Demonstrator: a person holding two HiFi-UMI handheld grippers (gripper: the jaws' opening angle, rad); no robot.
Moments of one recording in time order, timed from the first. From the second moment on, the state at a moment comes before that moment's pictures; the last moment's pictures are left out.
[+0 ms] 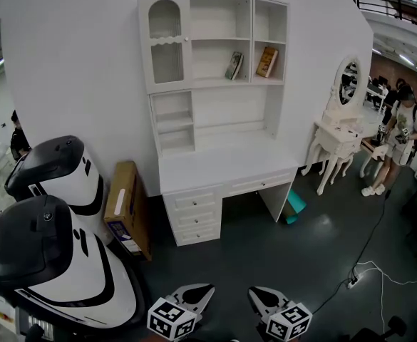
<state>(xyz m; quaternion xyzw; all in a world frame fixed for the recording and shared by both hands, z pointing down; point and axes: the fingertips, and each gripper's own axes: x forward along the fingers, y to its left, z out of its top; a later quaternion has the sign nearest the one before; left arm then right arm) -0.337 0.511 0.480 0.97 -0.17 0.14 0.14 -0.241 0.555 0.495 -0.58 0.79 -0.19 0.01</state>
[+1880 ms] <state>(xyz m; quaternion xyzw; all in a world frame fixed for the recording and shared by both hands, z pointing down) -0.196 0.313 0.478 0.97 -0.16 0.14 0.14 -0.098 0.378 0.509 -0.60 0.77 -0.22 0.00</state>
